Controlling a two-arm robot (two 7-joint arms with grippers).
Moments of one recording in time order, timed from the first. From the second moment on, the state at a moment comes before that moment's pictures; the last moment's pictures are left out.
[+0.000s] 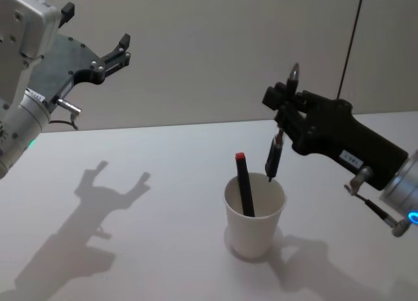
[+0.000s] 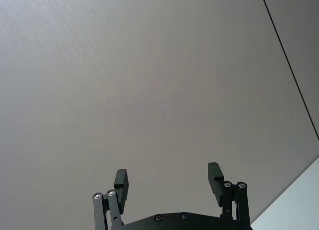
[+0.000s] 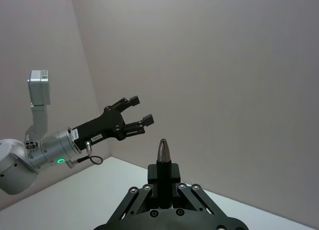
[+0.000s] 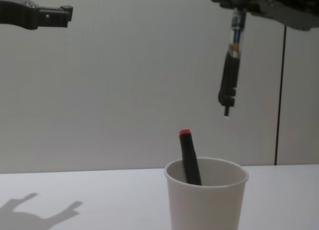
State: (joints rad) left arm -0.21 0.58 0.16 -1.89 -0.20 0.16 -0.12; right arm 0.07 0.52 -0.33 -2.10 0.76 0.20 0.24
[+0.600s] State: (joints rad) left arm -0.21 0.58 0.16 -1.89 -0.20 0.17 -0.12; right arm 0.08 0.43 -0.43 -2.05 0.37 0.03 0.20
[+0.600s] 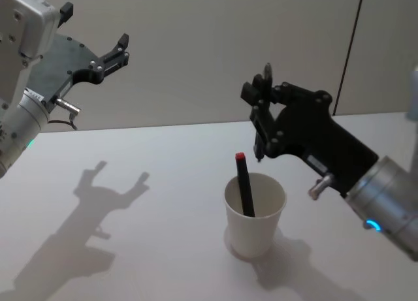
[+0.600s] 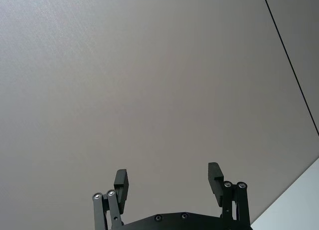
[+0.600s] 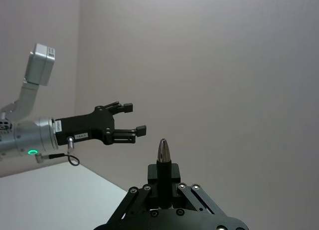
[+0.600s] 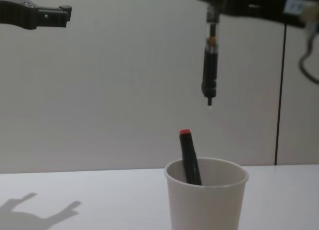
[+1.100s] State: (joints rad) left arm -0.21 0.58 0.16 -1.90 -0.20 0.17 -0.12; right arm 0.09 0.37 -0.48 -1.96 0.21 -0.03 0.18
